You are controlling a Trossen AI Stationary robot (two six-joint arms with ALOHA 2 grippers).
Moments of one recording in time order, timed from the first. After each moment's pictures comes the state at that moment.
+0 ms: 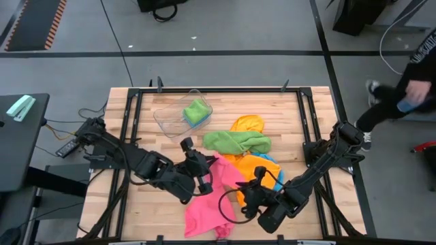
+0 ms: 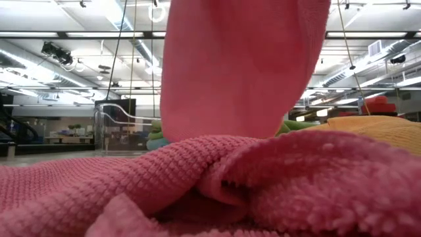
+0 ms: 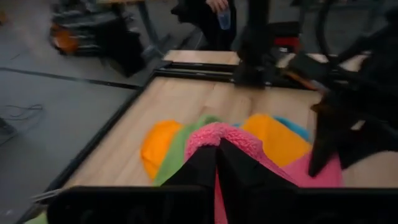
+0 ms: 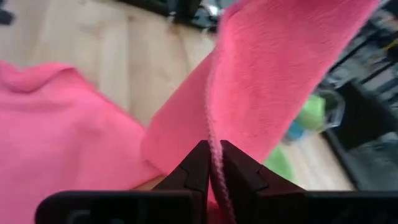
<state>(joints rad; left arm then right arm) -0.54 1.64 1.64 -0.66 -0.91 -0.39 0.75 1.76 1.35 -0.60 0.97 0.44</state>
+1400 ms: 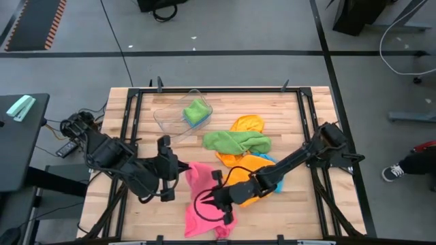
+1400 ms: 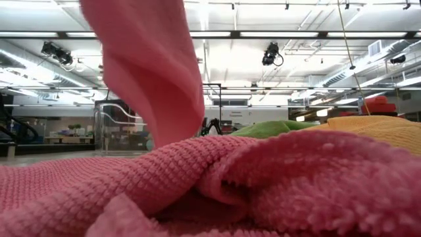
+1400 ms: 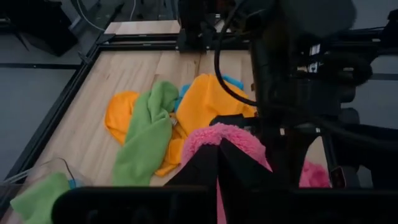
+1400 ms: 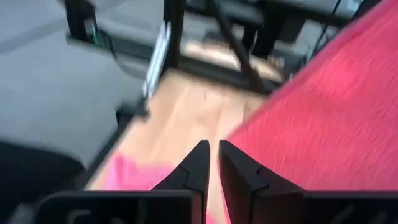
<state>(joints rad) -0.65 1.50 1.83 -1.09 -0.68 -0.46 0.51 1.91 1.39 0.07 0.31 -0.05</state>
